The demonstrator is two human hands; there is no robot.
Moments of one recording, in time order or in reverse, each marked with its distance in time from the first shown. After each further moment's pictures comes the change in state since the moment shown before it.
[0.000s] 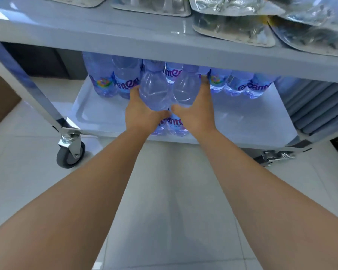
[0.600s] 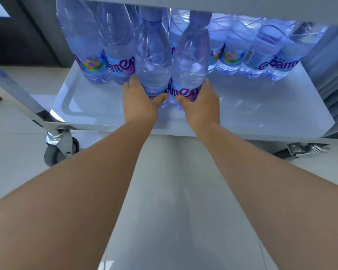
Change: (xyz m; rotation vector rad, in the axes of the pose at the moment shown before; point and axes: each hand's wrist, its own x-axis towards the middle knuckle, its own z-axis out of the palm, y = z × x) left_hand 0.044 -0.049 0.033 0.114 0.144 0.129; right_hand 0.014 0.055 0.033 -0.150 0.014 0.172
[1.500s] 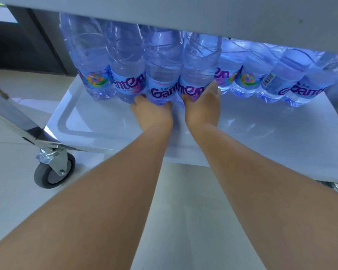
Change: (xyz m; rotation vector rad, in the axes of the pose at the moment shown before) left_hand 0.040 0.007 0.037 -0.125 0.129 -0.316; right_hand 0.064 -0.008 0.043 -0.075 0.086 0.012
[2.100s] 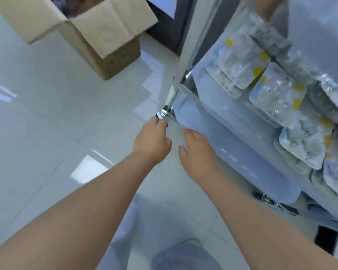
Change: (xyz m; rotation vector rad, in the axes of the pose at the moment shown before) left_hand -0.104 0.122 -0.375 0.554 -0.328 -0.185; right_hand -0.204 -0.297 -0.133 -0.674 -1.013 -0.555
